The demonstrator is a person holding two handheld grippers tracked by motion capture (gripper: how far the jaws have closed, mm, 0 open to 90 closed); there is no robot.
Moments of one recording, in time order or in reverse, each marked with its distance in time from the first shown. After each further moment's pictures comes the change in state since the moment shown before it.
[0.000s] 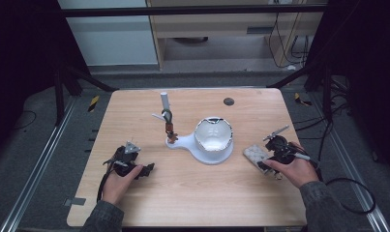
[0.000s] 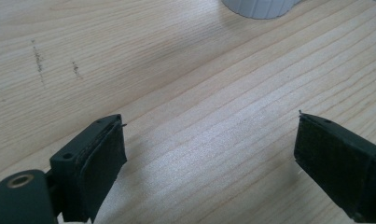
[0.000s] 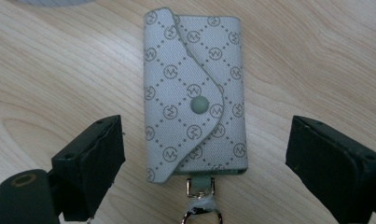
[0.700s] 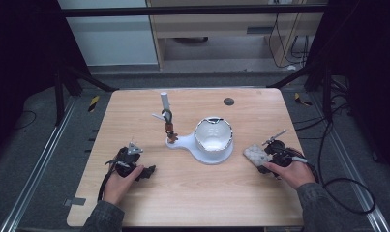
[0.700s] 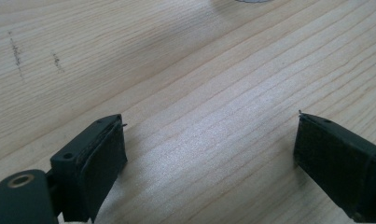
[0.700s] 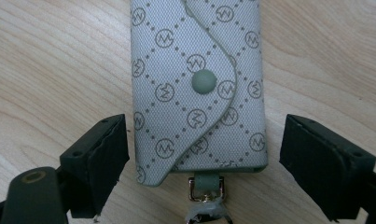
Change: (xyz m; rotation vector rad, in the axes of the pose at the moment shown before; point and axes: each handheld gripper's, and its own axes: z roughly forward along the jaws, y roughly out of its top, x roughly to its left) left arm -0.003 -0.001 0.004 0.042 -0.015 0.032; right arm -0.004 -0.010 0.025 0.062 0.040 0.024
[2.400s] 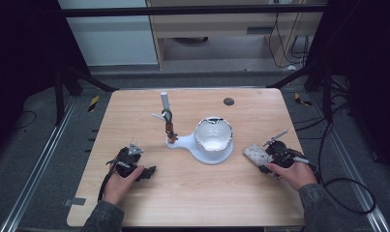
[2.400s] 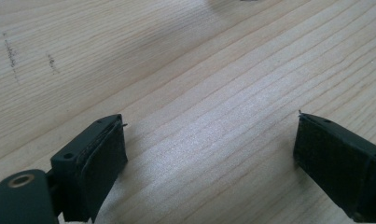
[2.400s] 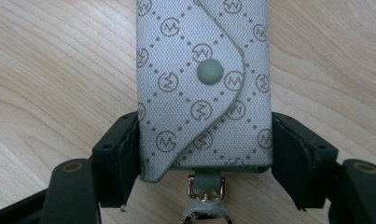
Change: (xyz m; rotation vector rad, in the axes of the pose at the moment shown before) left arm -0.002 0.000 0.000 0.002 -0.002 0.012; right arm -0.002 -0.003 -0.001 -0.019 0.017 -0.035
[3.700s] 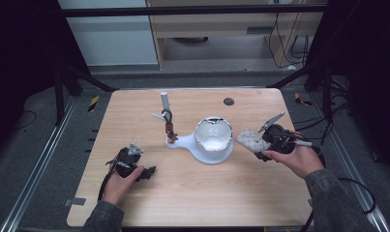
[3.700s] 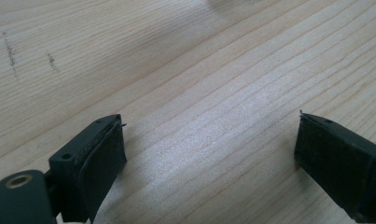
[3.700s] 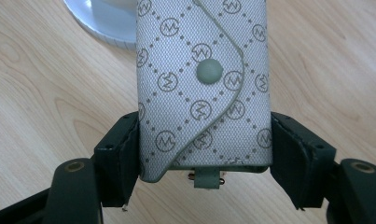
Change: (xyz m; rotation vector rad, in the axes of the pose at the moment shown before) left arm 0.000 -0.001 0.000 0.001 0.000 0.002; right arm 0.024 0.048 -0.075 -0.077 -0.020 -0.205
